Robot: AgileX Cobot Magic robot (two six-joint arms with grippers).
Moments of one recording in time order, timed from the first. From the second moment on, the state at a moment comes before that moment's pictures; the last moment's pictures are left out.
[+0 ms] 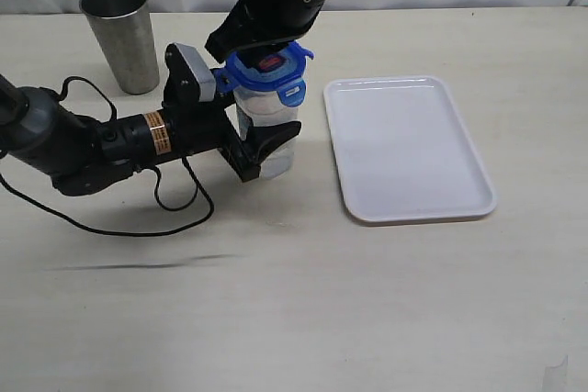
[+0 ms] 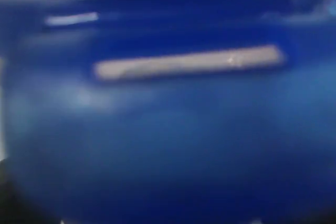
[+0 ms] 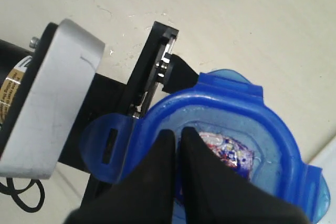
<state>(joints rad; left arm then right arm) -0.35 2.23 -0.92 0.79 -1.18 -0.18 0.58 2.01 -1.81 0.21 1.00 -0.33</state>
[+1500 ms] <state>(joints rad) -0.34 2.22 -0.92 0.87 -1.14 -0.19 0.39 1.96 -1.80 0.33 1.10 -0.24</state>
